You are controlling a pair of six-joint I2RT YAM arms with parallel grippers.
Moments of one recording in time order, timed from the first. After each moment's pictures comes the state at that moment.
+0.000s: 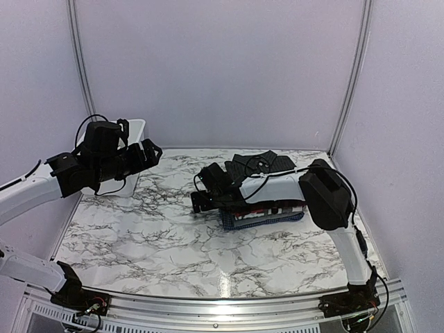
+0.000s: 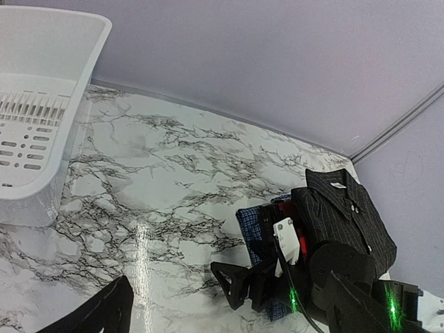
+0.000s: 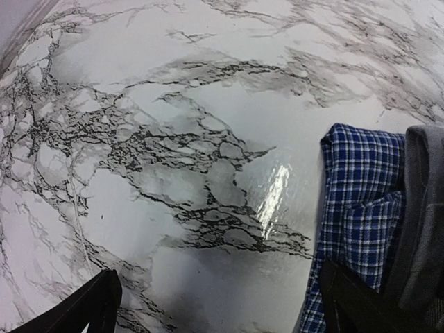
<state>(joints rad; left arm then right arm) -0.67 1.19 1.04 -0.33 -0.26 -0.69 0.89 2.32 1.71 -0.23 0.24 0.46</state>
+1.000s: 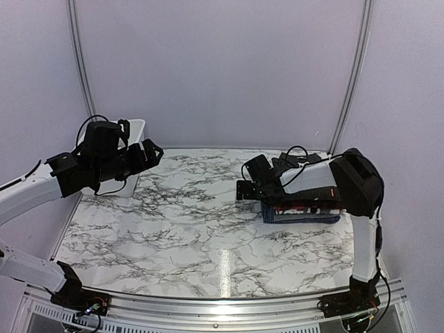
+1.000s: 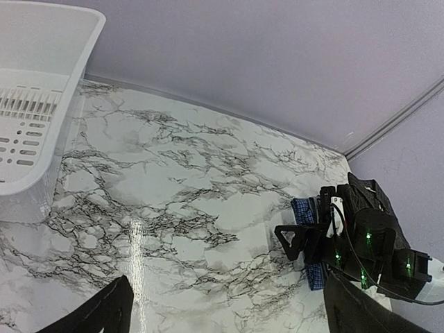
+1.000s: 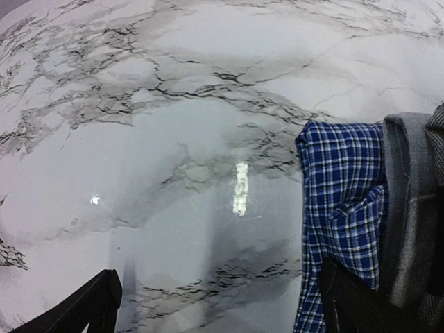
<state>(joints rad) -0.67 1.19 1.04 -0.33 -0.24 -0.70 0.63 2.12 1.35 -0.10 0.28 0.51</state>
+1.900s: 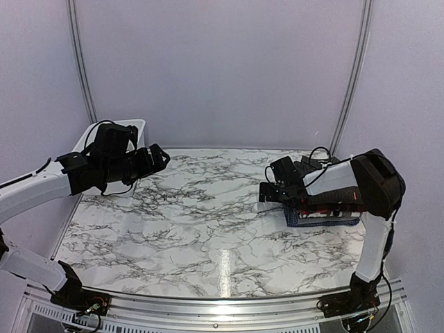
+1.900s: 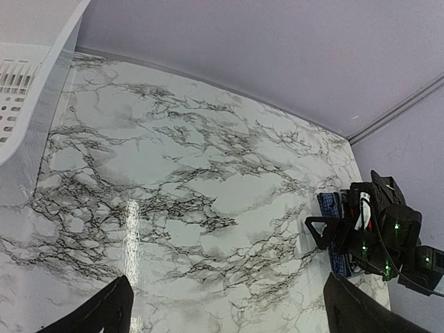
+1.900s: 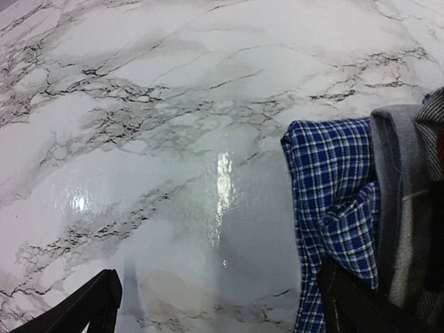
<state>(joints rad) -0.67 1.27 1.05 -0.33 -0.18 -0.74 0.49 1.95 1.11 -0.05 0.24 0.47</state>
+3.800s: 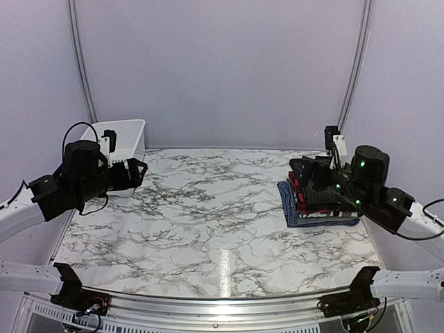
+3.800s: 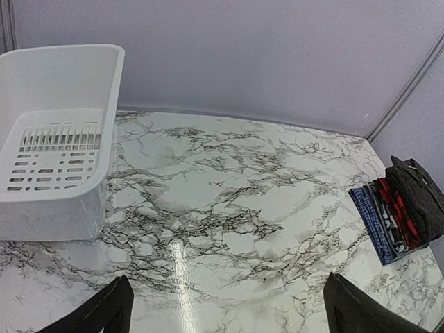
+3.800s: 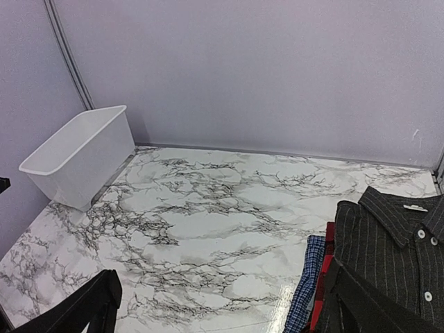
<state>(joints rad) -0.67 0.96 0.83 -0.30 -0.30 -0.47 0.68 0.83 0.77 -0.14 0.20 0.26</state>
